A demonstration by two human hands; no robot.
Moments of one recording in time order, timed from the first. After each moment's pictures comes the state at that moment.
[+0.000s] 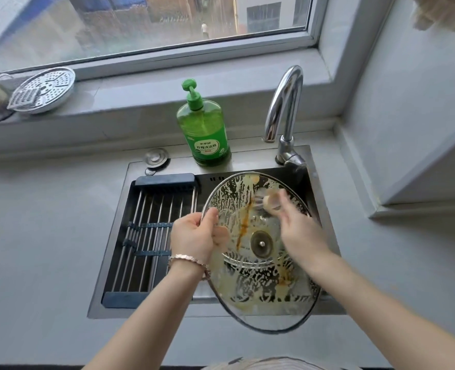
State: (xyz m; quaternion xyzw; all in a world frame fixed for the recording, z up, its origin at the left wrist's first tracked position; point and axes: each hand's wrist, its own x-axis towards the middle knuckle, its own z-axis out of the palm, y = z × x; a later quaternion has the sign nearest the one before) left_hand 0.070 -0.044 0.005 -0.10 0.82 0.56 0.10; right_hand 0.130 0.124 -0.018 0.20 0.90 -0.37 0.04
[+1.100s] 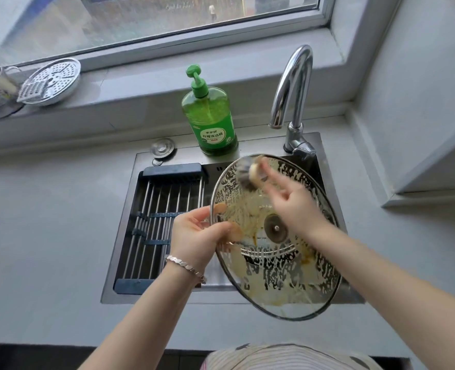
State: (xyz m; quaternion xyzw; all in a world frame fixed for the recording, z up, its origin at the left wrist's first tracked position) left_hand 0.092 -0.050 0.044 -0.08 0.73 0.64 0.21; right_hand 0.104 0.121 -0.007 0.13 0.77 -0.62 -0.01
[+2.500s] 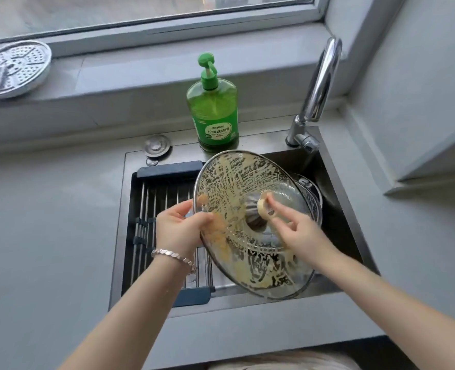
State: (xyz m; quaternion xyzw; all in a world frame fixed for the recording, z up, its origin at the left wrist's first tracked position) left_hand 0.029 -0.125 0.028 -0.13 0.70 0.66 0.23; right_hand 0.122 0.049 -0.018 0.21 0.79 -0.56 0.08
